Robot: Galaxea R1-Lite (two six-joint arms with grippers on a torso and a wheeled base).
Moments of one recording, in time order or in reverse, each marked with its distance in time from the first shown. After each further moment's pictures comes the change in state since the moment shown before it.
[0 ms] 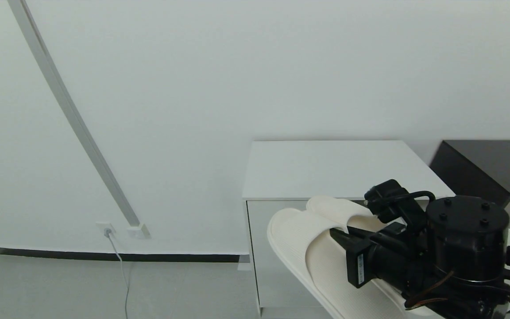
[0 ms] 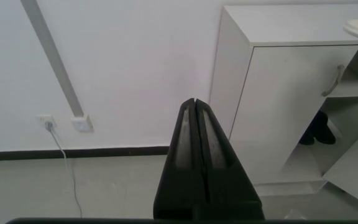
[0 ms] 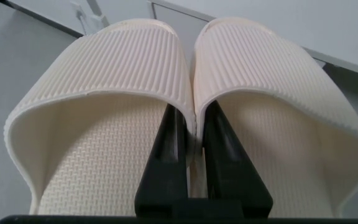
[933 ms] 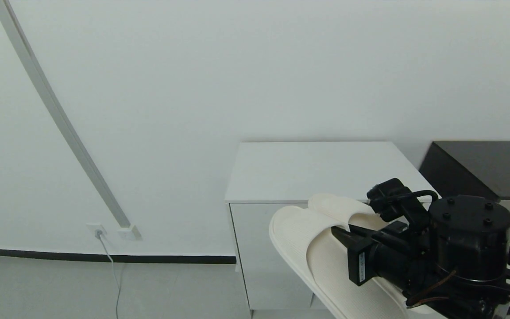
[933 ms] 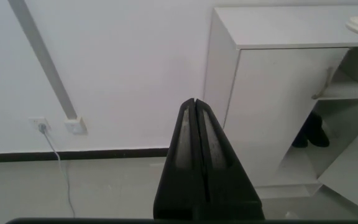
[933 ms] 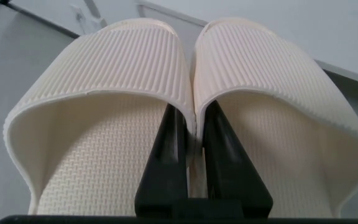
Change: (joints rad) left arm 0.000 0.000 0.000 0.000 0.000 0.000; right arm 0.000 -0.001 0.008 -0.020 -0.002 -0.003
